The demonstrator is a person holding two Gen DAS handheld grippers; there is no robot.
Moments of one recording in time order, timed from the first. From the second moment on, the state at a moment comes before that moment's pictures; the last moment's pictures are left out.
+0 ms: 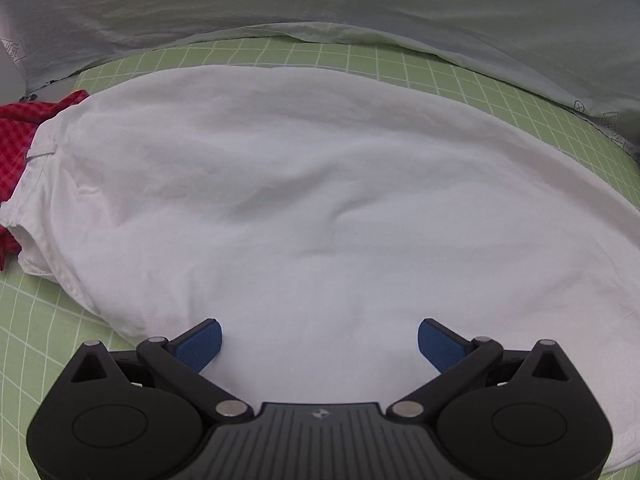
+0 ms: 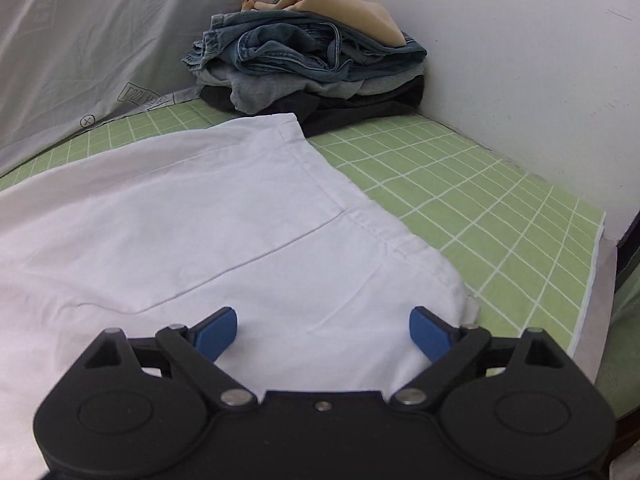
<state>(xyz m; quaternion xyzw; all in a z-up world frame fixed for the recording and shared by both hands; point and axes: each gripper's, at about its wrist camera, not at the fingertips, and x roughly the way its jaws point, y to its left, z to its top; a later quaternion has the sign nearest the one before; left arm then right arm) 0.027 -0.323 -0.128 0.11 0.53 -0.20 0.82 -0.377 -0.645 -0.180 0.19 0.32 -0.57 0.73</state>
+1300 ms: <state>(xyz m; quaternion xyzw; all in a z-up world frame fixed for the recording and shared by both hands) 0.169 -0.126 -0.155 -0.11 0.52 -0.11 0.84 -0.204 -0.521 -0.197 0.19 0.27 -0.56 0.76</state>
